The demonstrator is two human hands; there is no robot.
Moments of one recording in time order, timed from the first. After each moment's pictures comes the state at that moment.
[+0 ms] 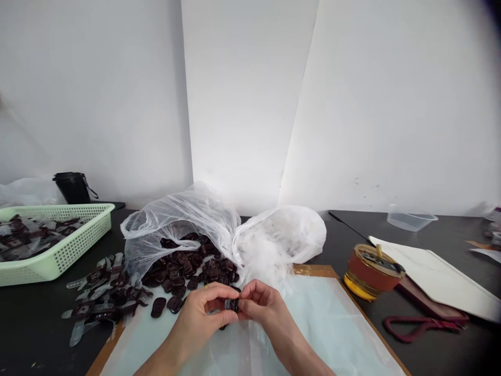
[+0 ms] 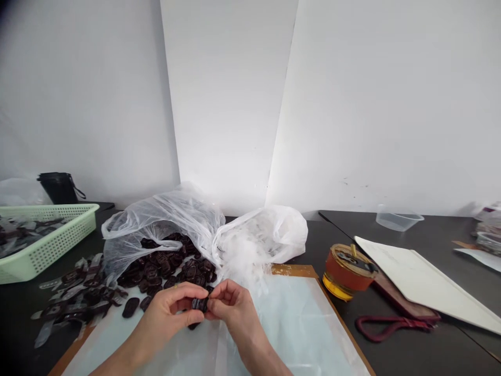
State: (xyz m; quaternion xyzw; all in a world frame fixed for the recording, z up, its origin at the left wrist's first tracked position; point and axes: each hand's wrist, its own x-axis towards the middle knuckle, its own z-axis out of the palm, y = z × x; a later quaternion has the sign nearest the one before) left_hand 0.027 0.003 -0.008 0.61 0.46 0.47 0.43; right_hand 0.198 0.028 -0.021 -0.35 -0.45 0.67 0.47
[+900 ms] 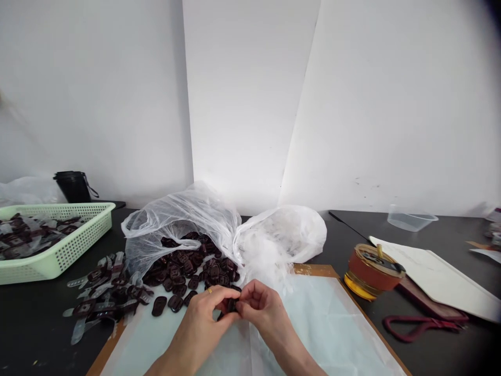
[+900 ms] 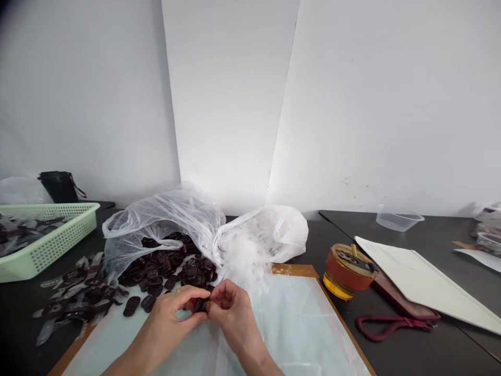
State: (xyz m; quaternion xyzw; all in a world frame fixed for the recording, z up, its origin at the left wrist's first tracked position) left_hand 0.035 -0.005 -0.003 0.70 0.52 0.42 0.27; right_hand 0.190 0.027 -0.033 -0.37 -0.52 0.59 0.50
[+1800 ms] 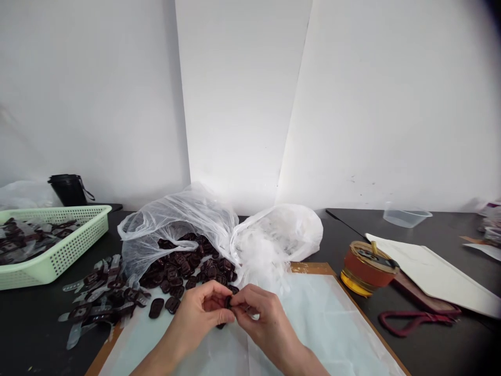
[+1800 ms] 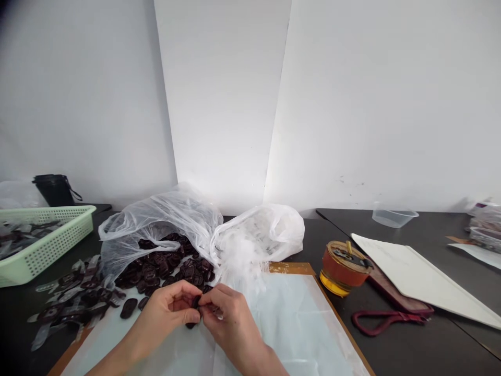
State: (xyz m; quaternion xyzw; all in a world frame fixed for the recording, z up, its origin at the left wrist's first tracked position) left_hand 0.027 0.003 0.001 0.54 0.47 0.46 0.53; right_hand 0.204 0.015 -0.011 -0.37 -0.78 0.30 0.40
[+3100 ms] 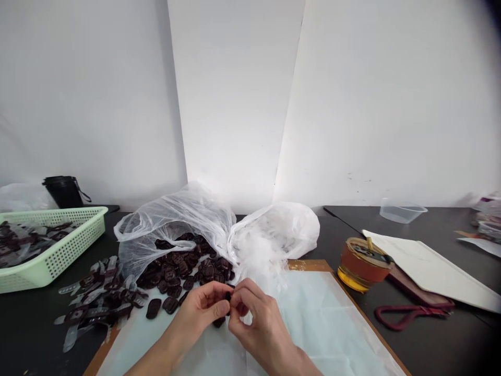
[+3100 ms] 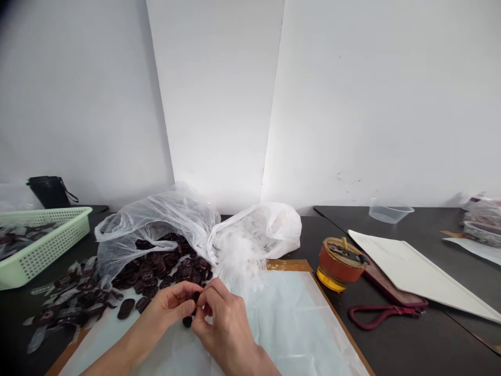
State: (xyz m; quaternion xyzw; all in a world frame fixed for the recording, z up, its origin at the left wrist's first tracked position) left_hand 0.027 0.007 -0.006 0.55 0.37 0.45 0.60; right_hand 0.192 0.006 -0.011 -0.36 -0.79 0.16 0.47
